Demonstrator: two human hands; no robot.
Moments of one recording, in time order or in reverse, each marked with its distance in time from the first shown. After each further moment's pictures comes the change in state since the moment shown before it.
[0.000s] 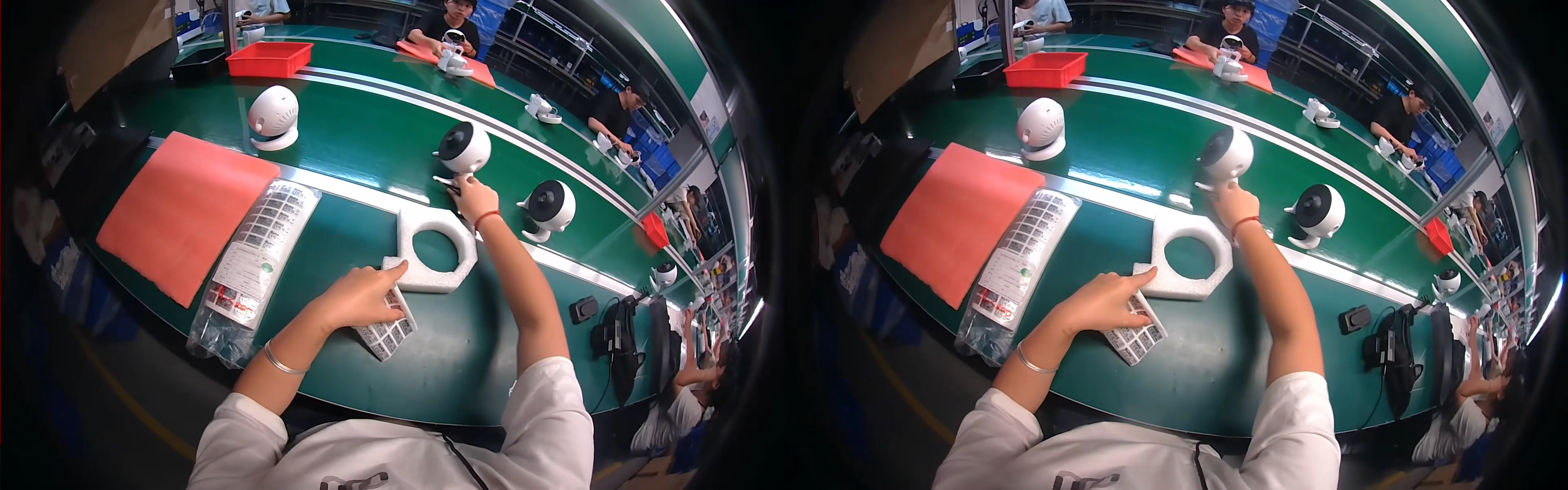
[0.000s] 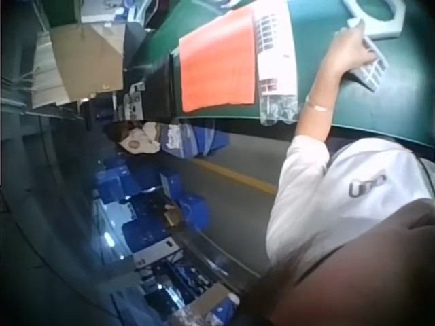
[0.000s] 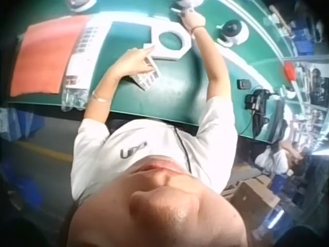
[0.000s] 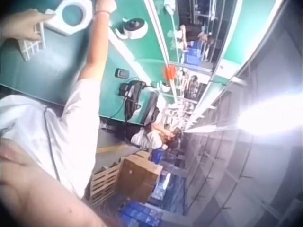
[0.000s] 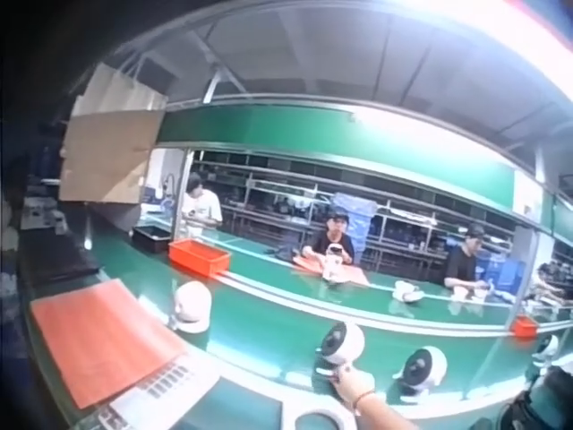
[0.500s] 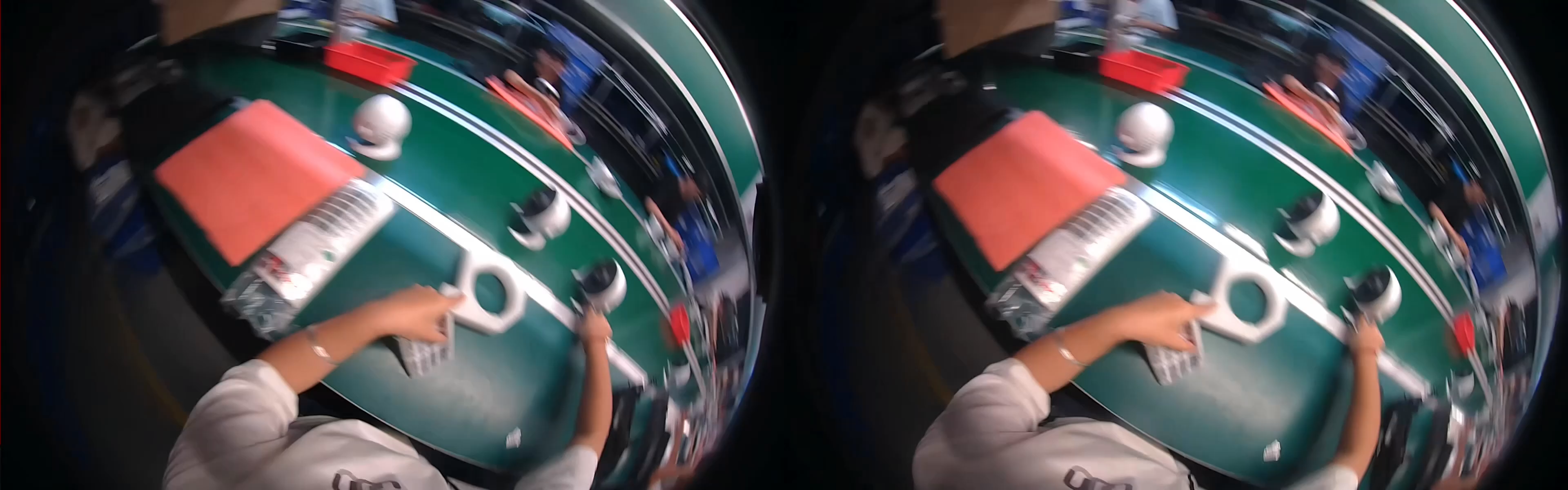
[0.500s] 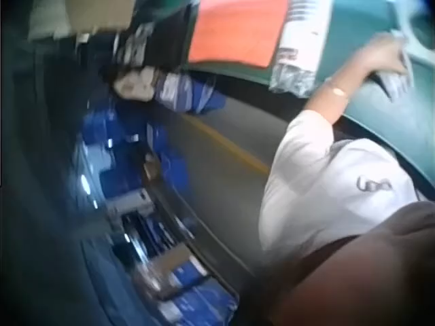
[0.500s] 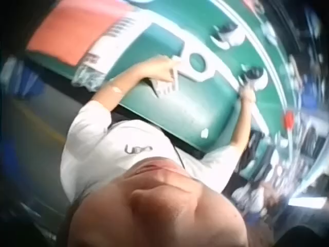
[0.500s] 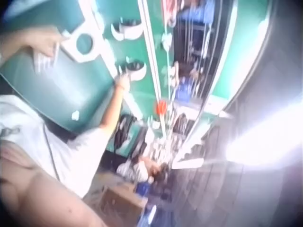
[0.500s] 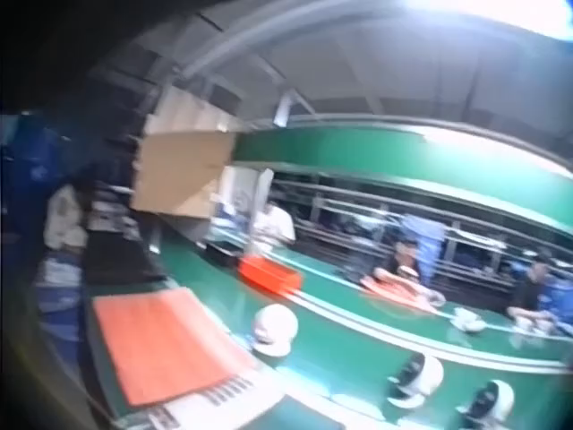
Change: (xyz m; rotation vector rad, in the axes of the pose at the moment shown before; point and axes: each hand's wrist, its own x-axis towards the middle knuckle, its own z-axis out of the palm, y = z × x) left_hand 0.005 -0.021 0.008 -0.010 0.080 0.161; right_hand -0.127 0.217 -0.010 -0.271 -0.236 0.296
